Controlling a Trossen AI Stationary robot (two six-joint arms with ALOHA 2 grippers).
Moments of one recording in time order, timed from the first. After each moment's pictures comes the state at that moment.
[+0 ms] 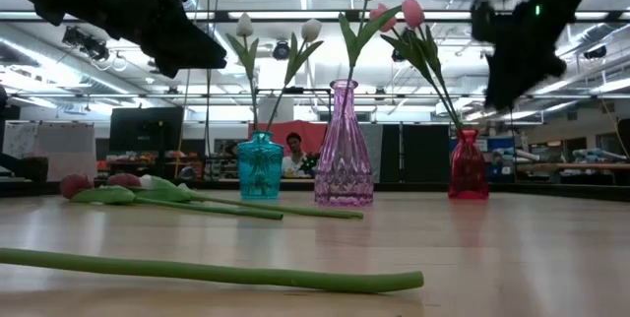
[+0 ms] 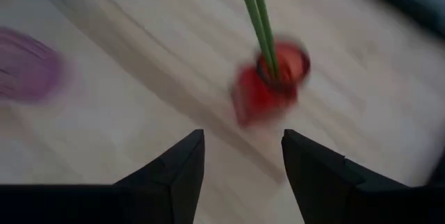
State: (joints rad) left arm 0.04 0.82 0.42 0.08 -0.20 -0.14; right arm -0.11 0.99 0.78 -0.91 0.40 0.69
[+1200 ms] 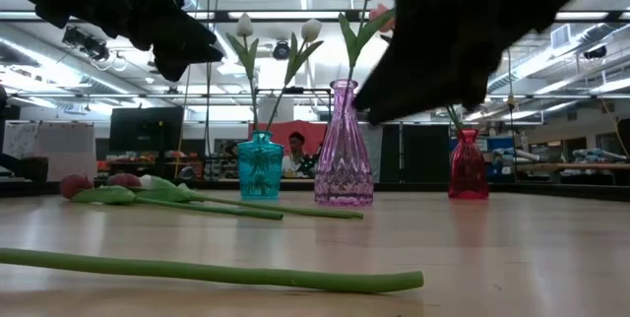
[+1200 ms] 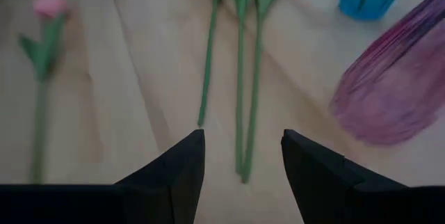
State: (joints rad) left arm 0.04 0.81 0.42 0.07 0.03 -0.22; right arm 0.50 1.81 0.99 -0.01 0.66 0.74
